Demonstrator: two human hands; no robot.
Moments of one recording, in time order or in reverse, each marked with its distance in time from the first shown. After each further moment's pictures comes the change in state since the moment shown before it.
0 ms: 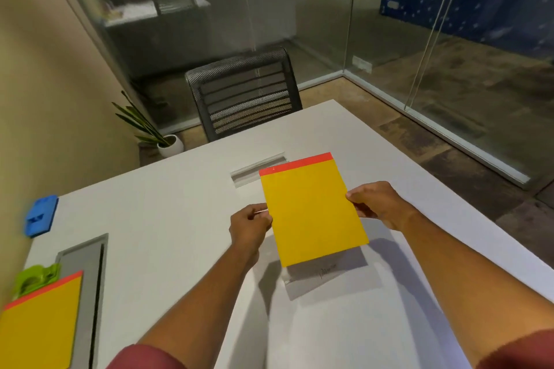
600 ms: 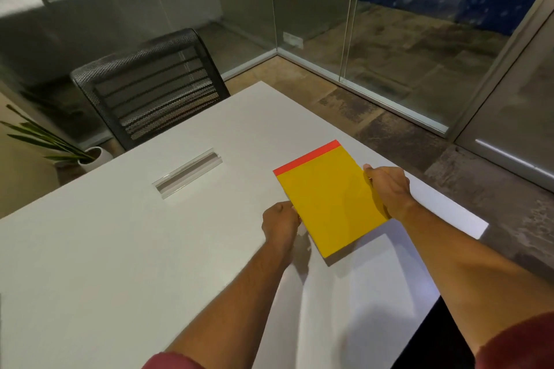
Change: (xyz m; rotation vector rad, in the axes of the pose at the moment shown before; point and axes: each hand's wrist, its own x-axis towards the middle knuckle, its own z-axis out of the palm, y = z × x) left_hand -0.034 -0.028 0.181 0.100 -0.296 -0.148; right_hand 0.012 0.070 -0.130 -0.261 0.554 0.019
